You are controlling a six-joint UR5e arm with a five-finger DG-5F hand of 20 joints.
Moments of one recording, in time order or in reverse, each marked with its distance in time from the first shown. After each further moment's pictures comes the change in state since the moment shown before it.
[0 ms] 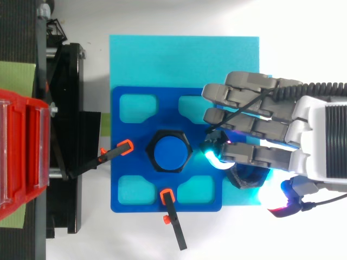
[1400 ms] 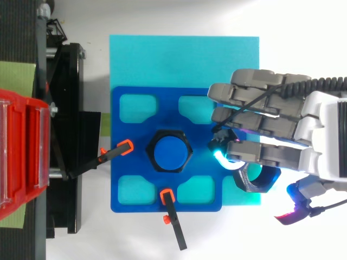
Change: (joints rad) arm -0.008 0.020 0.000 0.000 -0.016 -0.024
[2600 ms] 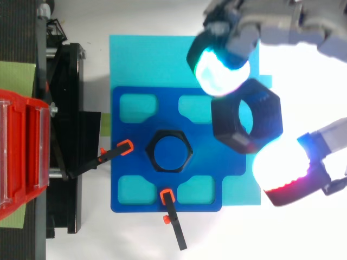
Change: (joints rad) arm -0.049 0.026 0.151 0.036 0.194 0.300
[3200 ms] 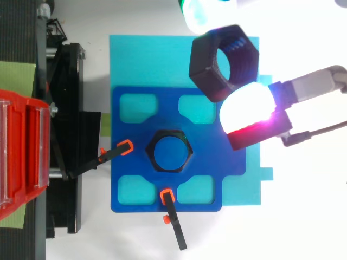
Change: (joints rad) arm 0.019 -0.047 0.000 0.085 0.200 0.027
